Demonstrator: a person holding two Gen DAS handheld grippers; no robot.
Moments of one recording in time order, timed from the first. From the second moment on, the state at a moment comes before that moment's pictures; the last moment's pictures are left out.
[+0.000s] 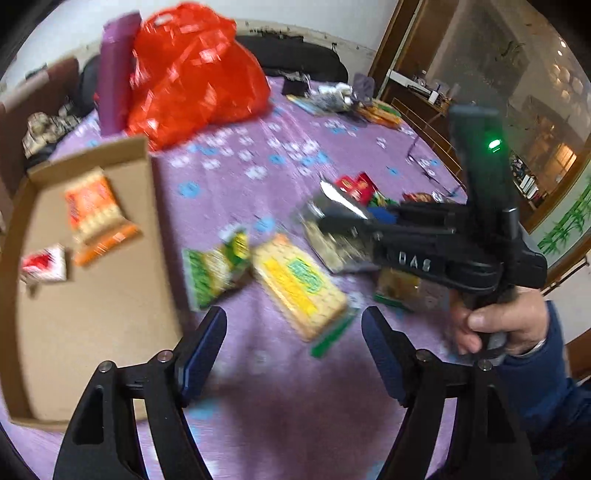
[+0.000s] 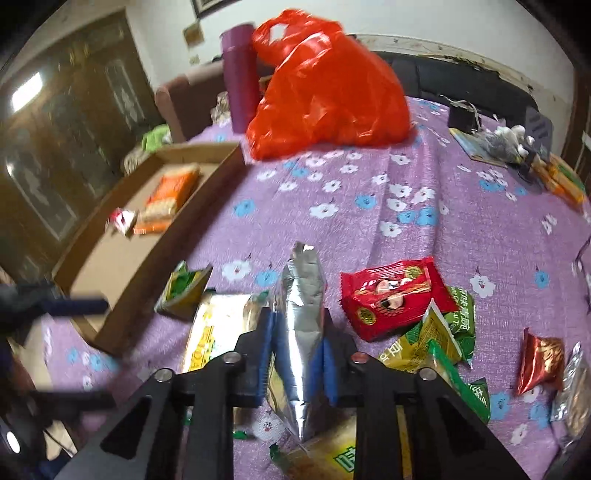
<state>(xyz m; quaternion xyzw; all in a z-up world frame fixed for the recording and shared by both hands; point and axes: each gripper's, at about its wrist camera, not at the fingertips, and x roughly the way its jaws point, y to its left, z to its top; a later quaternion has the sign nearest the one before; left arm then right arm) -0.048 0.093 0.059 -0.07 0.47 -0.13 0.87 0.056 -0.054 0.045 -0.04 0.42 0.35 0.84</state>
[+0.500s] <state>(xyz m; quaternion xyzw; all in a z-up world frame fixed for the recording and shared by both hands) 0.004 0.043 0.013 -0.05 0.50 -0.04 0.86 0.062 -0.094 0.070 0.07 0.36 0.36 0.86</state>
